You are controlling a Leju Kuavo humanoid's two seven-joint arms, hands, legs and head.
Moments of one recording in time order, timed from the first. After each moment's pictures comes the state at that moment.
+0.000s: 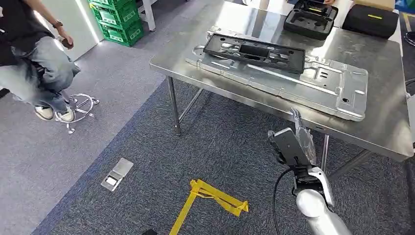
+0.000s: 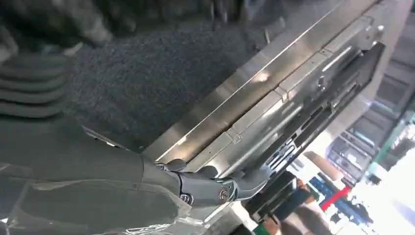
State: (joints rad) left arm -0.13 -0.03 -0.27 -0.20 -0.02 -0.14 -0.34; right arm -0.43 -0.14 0.51 -1.30 0.26 -0.28 0.08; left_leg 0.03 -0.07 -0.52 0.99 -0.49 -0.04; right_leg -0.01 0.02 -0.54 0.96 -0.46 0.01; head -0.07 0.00
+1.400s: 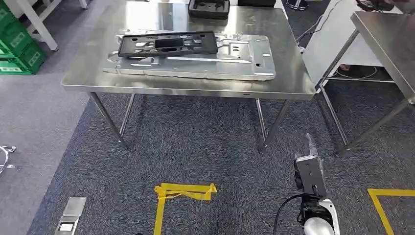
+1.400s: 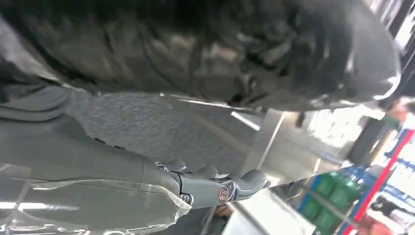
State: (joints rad) left arm -0.10 -0.05 -0.24 -0.19 0.01 -0.13 -0.35; right arm -0.21 -0.16 0.40 -1.38 0.11 -0.35 -0.02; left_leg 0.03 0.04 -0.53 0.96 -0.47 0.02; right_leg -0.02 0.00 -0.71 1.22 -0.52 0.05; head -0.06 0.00
